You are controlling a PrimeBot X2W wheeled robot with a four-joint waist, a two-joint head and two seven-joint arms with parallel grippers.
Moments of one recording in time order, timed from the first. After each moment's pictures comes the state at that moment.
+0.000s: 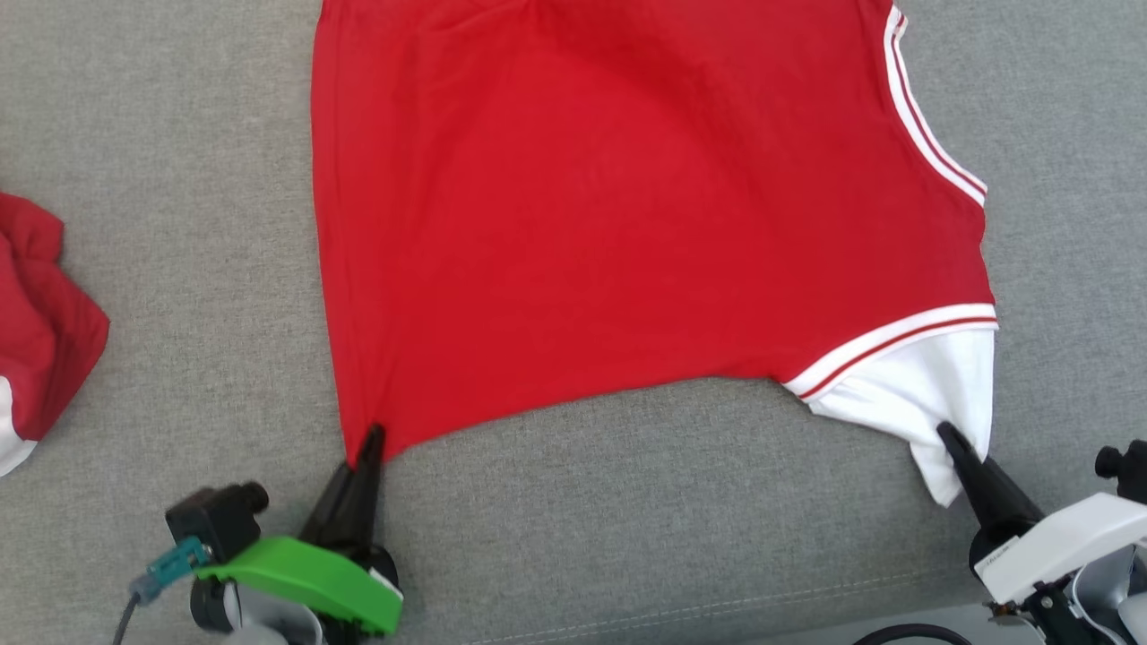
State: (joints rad) left arm -0.17 0.34 -0.54 0.27 -0.97 0.01 -0.25; right arm -0.01 -0.44 0.19 0.14 1.03 0.13 -0.02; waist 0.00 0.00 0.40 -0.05
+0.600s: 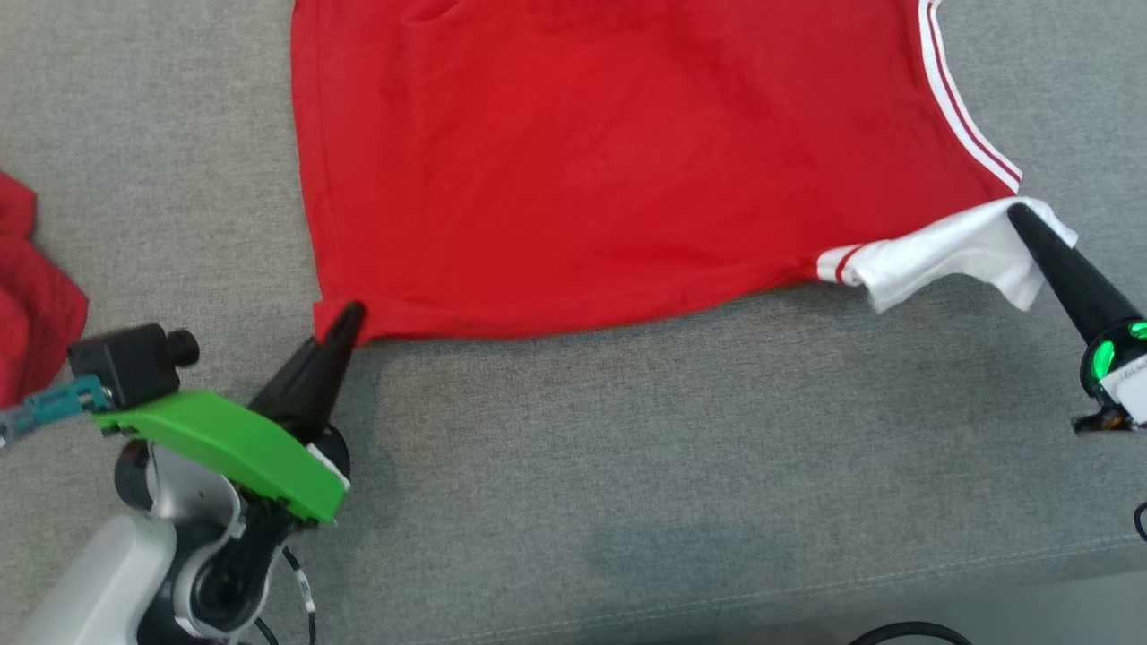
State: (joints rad) left arm -0.23 0.50 -0.45 -0.24 -1.13 0.20 0.13; right arm -0.17 -0.60 0.10 -0.17 1.41 0.13 0.15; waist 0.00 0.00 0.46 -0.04
